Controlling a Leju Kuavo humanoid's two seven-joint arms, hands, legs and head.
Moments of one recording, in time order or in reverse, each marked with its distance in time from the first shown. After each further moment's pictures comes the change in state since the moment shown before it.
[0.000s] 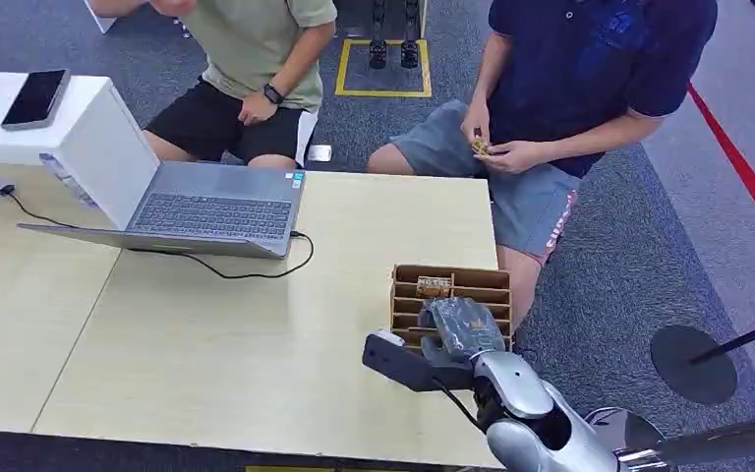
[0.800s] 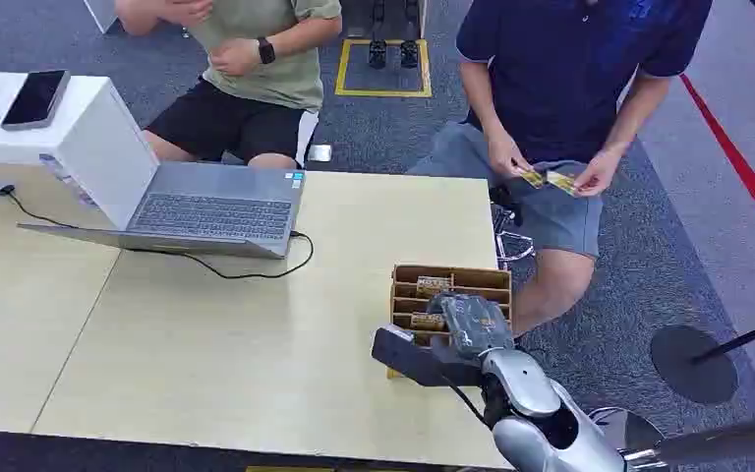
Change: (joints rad) left arm 0.000 0.000 0.000 0.000 0.000 0.005 0.003; right arm 0.012 -0.008 -0.031 -0.001 0.021 -0.001 0.010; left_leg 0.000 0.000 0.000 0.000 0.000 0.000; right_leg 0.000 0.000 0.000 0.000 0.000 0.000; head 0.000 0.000
